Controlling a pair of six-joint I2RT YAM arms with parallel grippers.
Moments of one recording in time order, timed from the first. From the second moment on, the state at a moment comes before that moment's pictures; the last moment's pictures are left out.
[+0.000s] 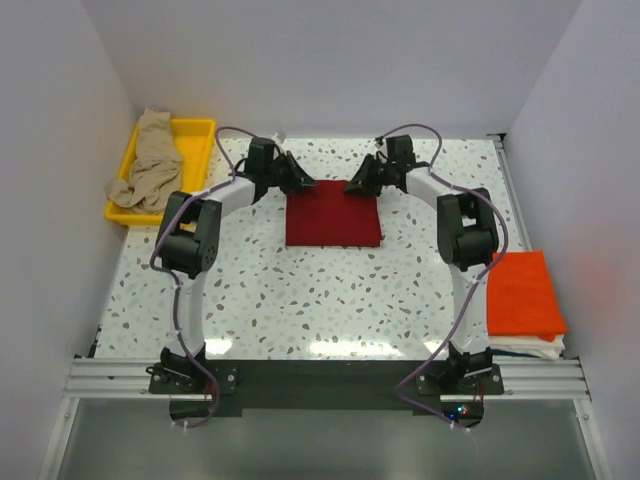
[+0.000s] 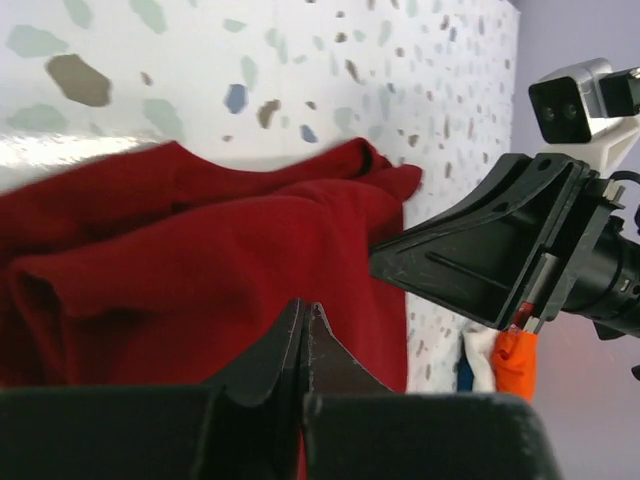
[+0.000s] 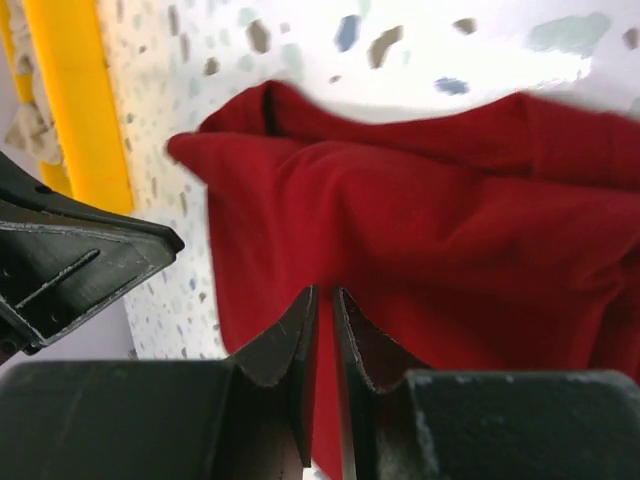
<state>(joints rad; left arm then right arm) -0.30 2.14 1.52 0.07 0.48 -0.82 0.24 2.22 1.68 -0.21 -0.54 0.68</state>
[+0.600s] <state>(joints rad) -0.15 2.38 1.64 0.12 0.52 -0.83 0.08 2.47 1.88 -0.14 -0.65 0.85</state>
